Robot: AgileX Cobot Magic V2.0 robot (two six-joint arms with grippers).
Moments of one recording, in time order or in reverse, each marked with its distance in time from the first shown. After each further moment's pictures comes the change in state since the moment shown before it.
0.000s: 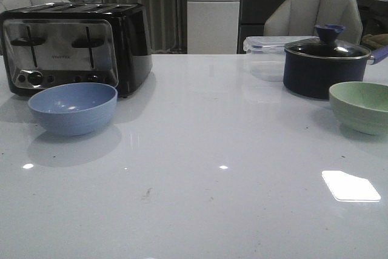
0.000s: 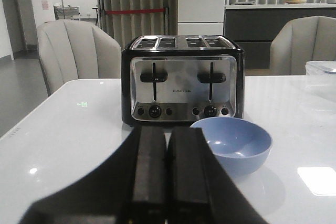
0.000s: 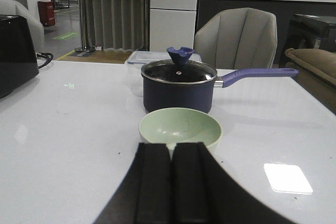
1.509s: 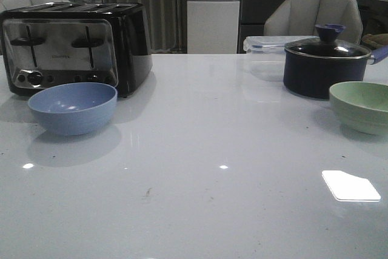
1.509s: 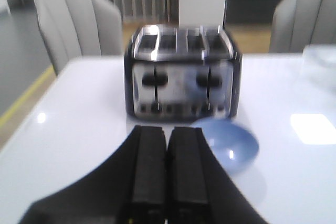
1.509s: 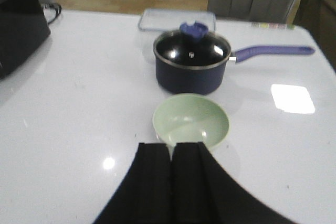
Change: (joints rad) left arm 0.000 0.332 -0.585 0.000 0.521 0.000; right arm 0.000 0.543 -0.685 0.008 0.538 0.000
